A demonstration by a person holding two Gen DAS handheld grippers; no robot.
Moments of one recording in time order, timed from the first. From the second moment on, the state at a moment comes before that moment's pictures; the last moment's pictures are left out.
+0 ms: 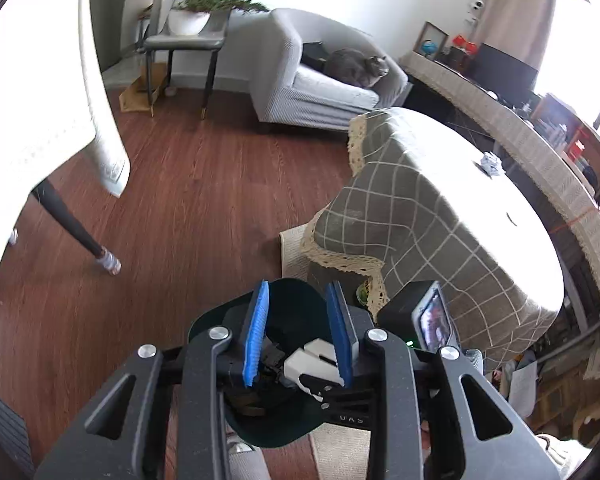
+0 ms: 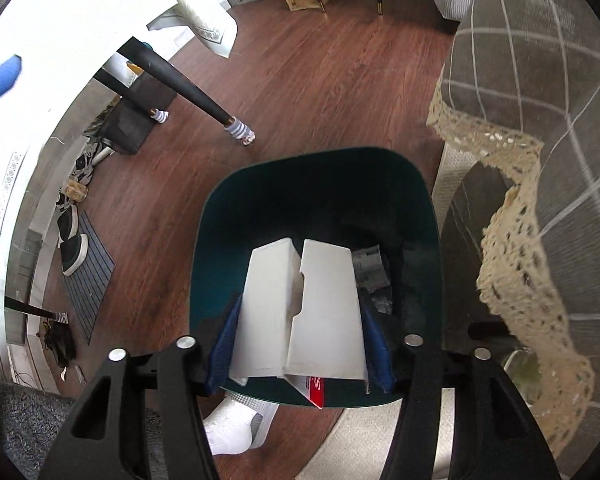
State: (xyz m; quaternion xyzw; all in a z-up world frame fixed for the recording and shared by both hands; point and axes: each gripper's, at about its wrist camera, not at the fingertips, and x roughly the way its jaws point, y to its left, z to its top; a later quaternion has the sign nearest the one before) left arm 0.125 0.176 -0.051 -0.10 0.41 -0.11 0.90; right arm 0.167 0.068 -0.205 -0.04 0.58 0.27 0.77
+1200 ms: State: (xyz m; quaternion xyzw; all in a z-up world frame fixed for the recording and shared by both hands) left arm 0.118 0.135 0.041 -0.10 0.31 -0.12 0.94; right arm 0.131 0.027 -0.076 -0.08 0.44 0.33 0.83
